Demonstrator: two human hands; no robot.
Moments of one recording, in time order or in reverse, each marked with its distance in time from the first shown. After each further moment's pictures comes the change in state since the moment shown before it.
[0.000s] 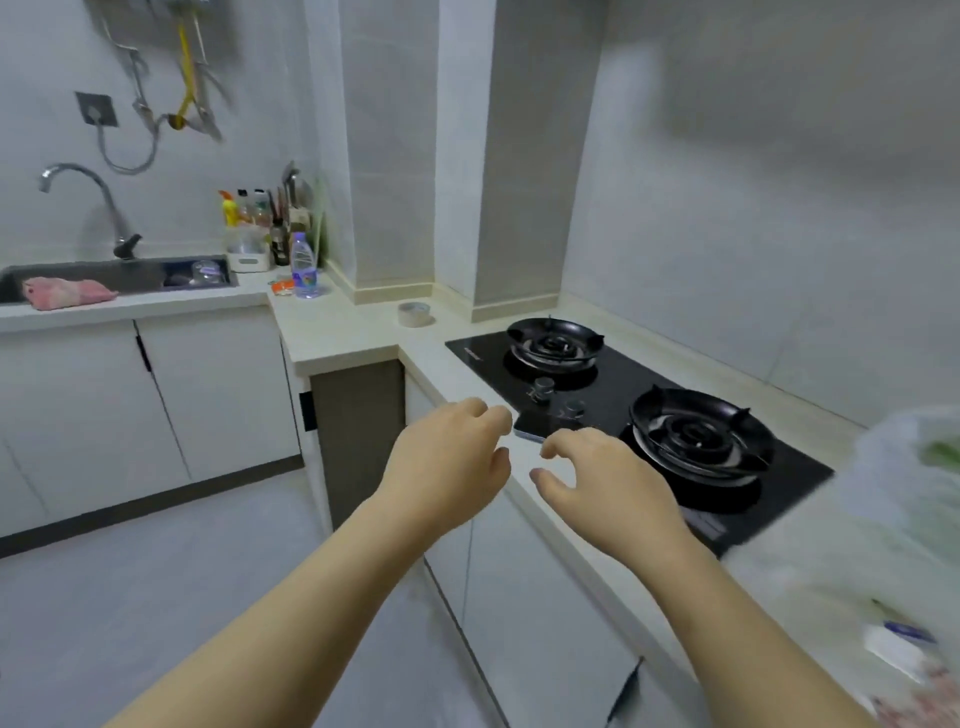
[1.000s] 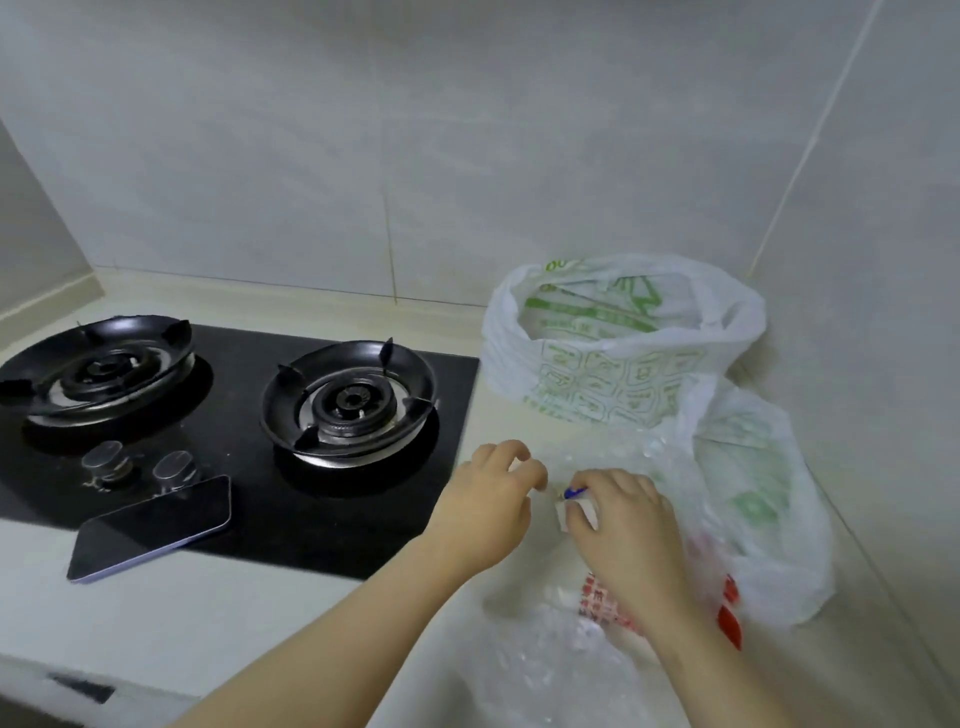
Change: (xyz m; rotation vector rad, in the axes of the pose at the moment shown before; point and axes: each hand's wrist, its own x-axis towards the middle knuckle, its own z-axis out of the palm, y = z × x) left_hand 0.136 0.243 0.248 -0.493 -0.260 0.918; right_hand -0.100 0.262 0.022 -0.262 0.323 0.996
